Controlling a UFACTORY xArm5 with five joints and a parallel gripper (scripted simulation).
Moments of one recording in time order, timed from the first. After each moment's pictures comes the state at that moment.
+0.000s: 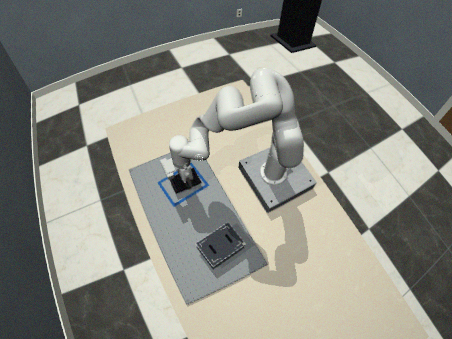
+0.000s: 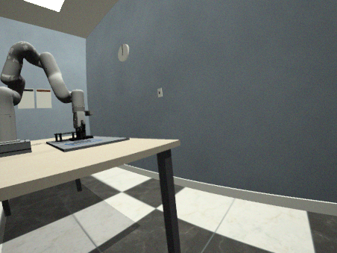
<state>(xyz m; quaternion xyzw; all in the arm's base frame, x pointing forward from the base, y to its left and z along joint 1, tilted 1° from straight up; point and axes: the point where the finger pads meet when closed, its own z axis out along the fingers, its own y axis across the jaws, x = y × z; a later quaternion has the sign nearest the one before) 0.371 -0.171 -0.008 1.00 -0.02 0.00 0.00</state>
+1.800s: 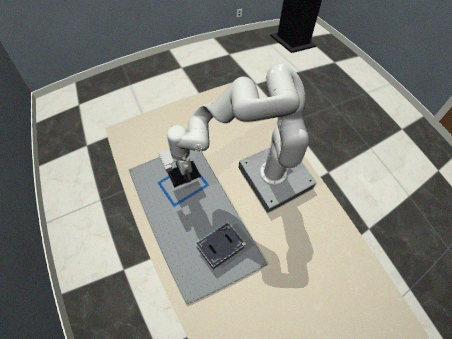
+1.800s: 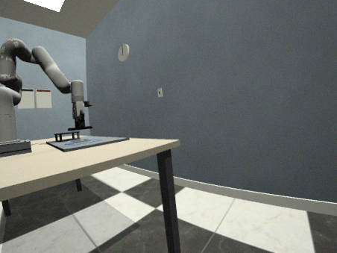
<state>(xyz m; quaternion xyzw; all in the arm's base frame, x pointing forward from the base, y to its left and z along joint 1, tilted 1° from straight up) 0.370 -0.171 0.053 1.00 -0.02 0.00 0.00</state>
